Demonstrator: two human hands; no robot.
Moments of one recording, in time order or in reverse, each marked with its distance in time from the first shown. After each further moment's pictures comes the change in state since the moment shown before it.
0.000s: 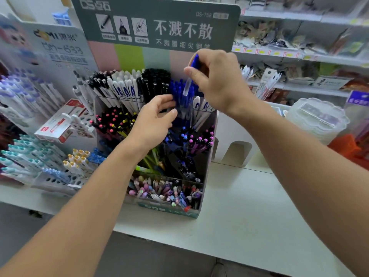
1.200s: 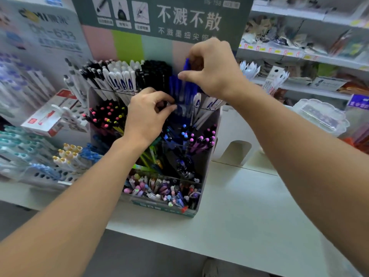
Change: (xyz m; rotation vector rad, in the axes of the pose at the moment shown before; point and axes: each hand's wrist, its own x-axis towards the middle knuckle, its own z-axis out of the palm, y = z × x) left_hand 0.033 -0.035 -0.006 0.504 0.275 0.438; right_hand 0.029 0.004 0.022 -0.132 -0.173 -0.055
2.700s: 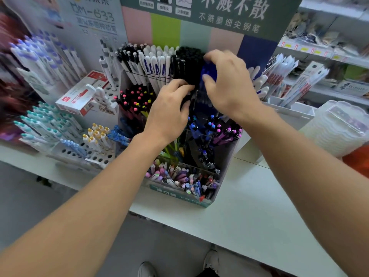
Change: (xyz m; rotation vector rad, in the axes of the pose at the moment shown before) left_hand -0.028 -0.008 -0.017 0.099 -0.090 0.041; right_hand -0.028 -0.031 0.038 -0.069 0.047 0.079
